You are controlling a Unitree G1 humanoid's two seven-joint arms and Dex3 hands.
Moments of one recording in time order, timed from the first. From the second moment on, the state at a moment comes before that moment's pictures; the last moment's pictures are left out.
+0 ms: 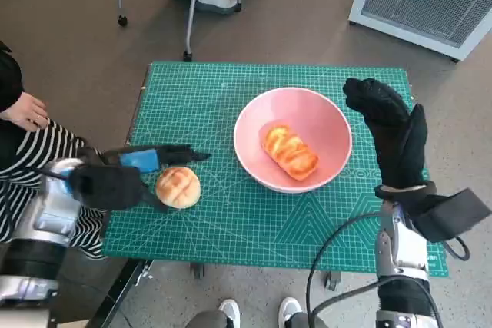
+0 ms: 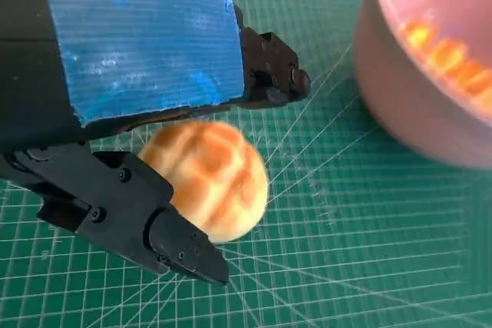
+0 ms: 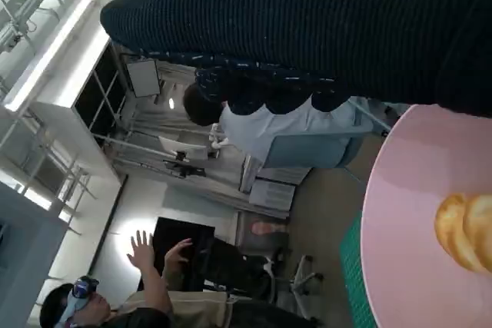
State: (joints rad) left arm -0.57 0.66 -0.25 0.61 0.27 -0.40 -0.72; right arm -0.46 -0.14 -0.16 0.41 0.28 -0.52 0.38
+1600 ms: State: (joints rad) left arm -0.62 0.69 -0.12 0.29 0.28 -0.33 -0.52; right arm -0.45 -0.14 -0.17 0.42 0.27 -0.55 0.38
